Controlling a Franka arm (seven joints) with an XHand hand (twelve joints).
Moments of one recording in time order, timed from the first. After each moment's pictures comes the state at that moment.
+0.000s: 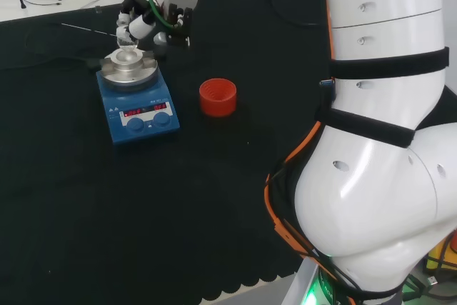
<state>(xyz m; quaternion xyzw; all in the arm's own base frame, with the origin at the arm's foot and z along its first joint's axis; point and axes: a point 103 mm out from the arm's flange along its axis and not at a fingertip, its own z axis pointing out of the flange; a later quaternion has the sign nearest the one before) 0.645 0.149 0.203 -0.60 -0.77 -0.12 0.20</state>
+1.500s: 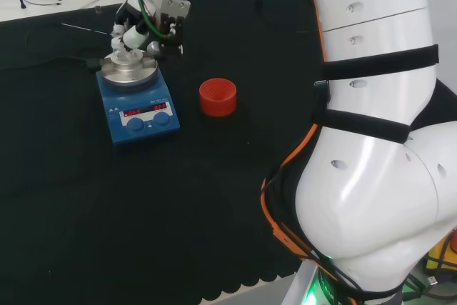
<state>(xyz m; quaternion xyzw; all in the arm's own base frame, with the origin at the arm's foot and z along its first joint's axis) 0.651 0.167 0.177 -0.60 -0.77 -0.10 0.20</state>
